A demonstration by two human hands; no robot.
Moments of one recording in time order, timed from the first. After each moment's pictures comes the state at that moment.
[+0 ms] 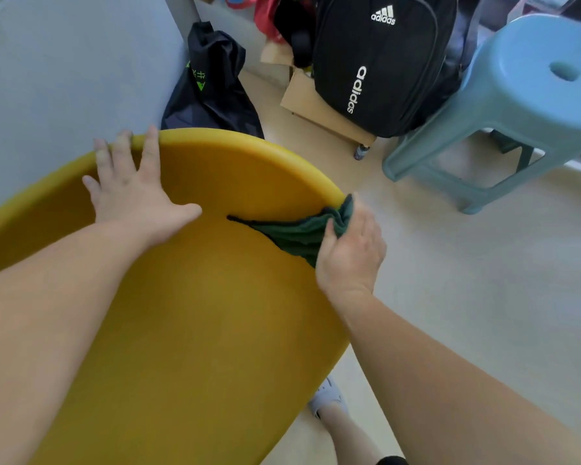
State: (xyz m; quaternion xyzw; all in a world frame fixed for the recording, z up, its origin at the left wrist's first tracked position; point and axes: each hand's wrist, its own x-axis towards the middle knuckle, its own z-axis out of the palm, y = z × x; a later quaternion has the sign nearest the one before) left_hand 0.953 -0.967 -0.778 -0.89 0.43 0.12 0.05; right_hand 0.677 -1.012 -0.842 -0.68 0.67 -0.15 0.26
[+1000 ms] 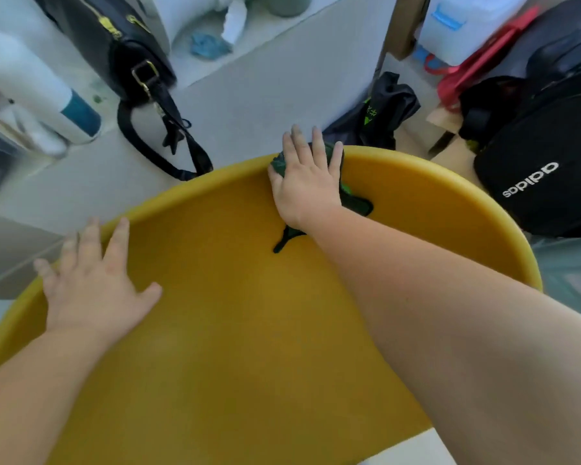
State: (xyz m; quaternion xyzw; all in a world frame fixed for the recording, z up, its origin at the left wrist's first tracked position) left_hand 1.050 -0.653 -0.746 -0.97 0.19 0.11 0.12; right_hand 0.995 -0.944 -0.792 -0.95 0.28 0.02 0.16
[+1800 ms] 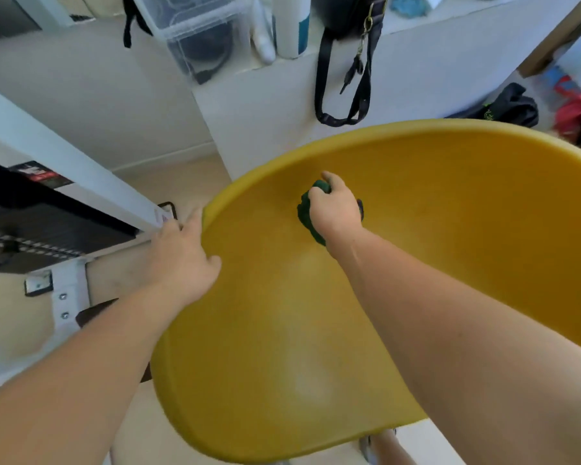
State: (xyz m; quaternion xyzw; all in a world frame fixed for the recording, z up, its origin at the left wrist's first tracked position) left_hand 1.008 -0.423 -0.747 -0.97 0.06 0.23 -0.08; right_hand 0.986 -0.648 -0.762 -0.72 0.40 0.06 0.56
